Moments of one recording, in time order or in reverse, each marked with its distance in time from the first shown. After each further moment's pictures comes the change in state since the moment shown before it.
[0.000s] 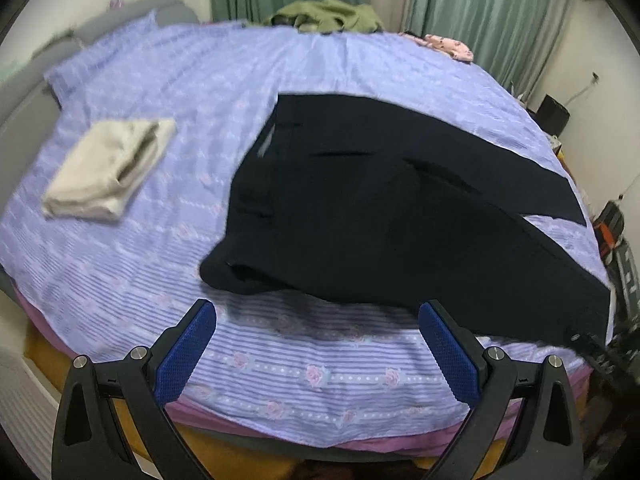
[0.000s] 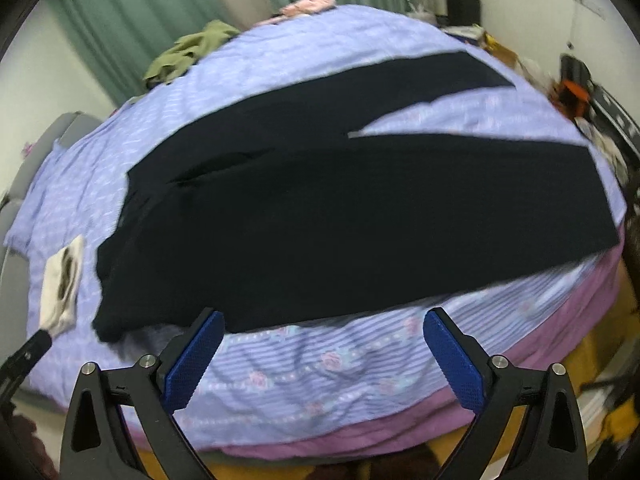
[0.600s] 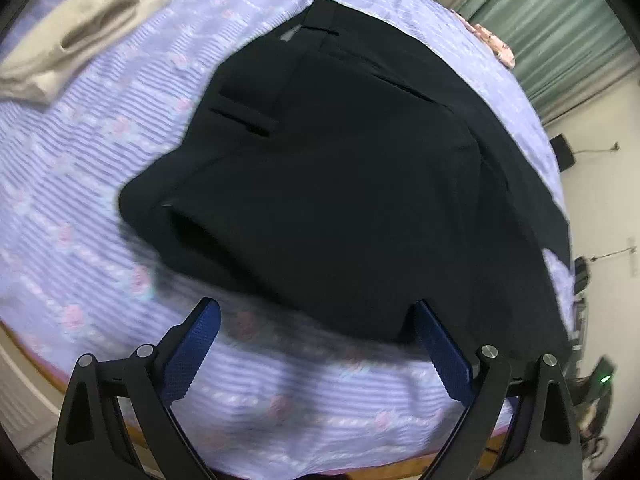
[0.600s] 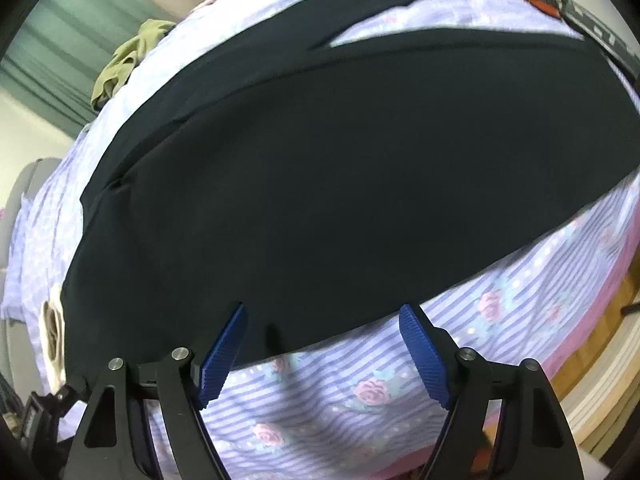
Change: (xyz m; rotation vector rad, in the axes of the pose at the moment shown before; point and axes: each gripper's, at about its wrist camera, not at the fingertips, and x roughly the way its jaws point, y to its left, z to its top) left arm 0.122 0.035 -0.002 -0.281 0.217 -0.196; right arm 0.105 -0.009 -0.008 0.246 0.119 0.014
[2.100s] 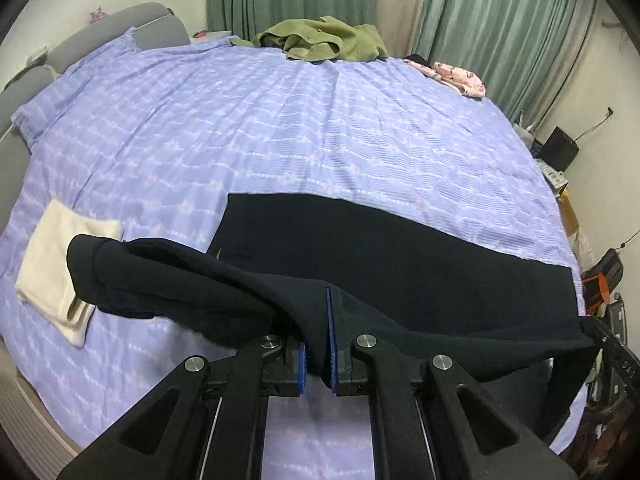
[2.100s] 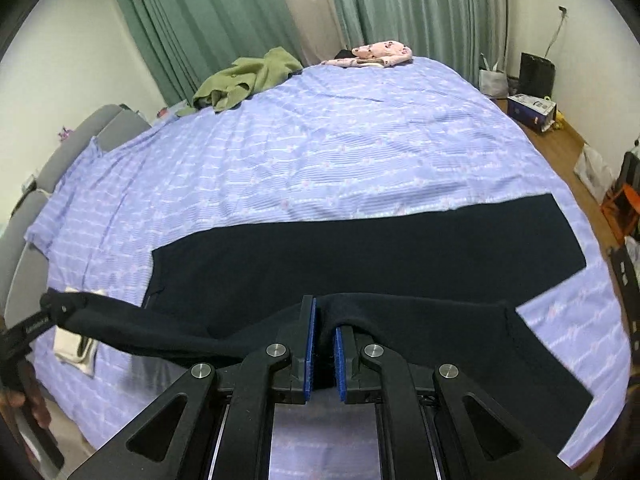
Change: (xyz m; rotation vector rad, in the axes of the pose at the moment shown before) left arm -0.083 -0.186 0.179 0.256 -0.249 0.197; right arm -0.120 0.116 0.230 -0.496 -0.181 0.108
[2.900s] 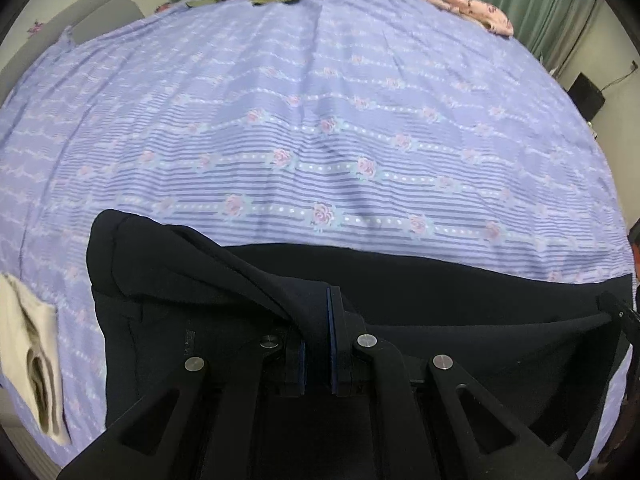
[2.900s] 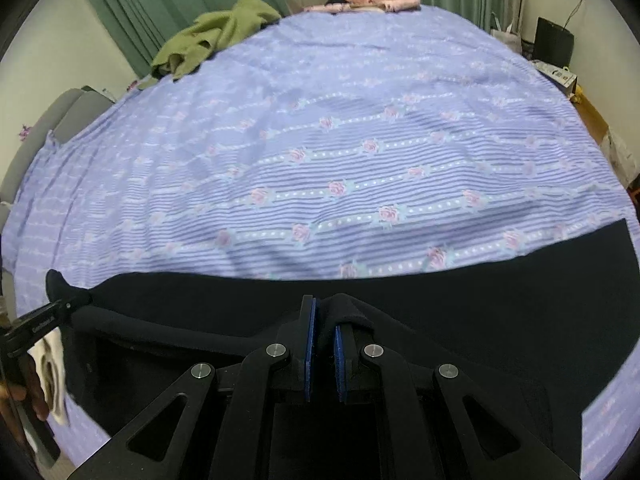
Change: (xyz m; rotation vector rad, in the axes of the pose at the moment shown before) left arm 0.235 -0.038 0.108 0.104 0.208 0.063; right arm 0.225 -0.032 0.097 0.026 0.168 -0.017
